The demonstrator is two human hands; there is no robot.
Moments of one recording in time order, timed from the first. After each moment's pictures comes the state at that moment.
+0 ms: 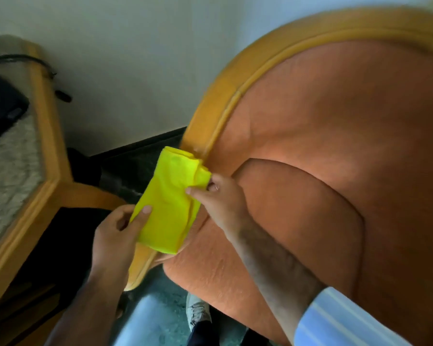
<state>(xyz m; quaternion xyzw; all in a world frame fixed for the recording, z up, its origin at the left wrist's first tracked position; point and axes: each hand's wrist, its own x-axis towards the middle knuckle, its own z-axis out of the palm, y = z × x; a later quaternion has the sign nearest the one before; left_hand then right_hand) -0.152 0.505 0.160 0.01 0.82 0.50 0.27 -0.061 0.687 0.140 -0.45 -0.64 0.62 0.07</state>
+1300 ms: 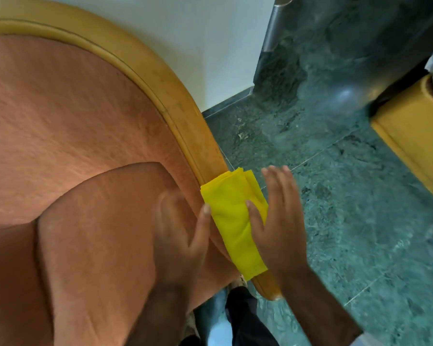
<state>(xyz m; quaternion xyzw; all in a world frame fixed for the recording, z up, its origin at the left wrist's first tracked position) 0.278 0.687 0.136 0.63 0.64 0.33 0.28 0.454 0.659 0.134 -0.77 -0.57 0.13 0.25</state>
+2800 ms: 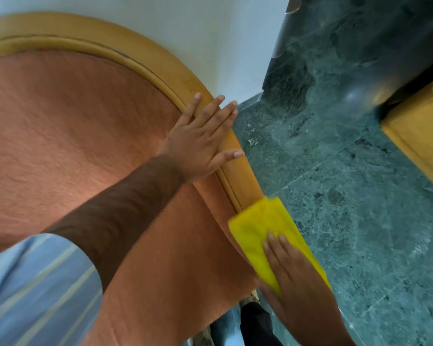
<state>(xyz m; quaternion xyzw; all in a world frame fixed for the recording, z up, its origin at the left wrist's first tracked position) 0.266 0.887 0.161 0.95 0.30 0.02 -0.09 0.421 0.570 0.112 -0.68 -0.72 0.08 0.08</state>
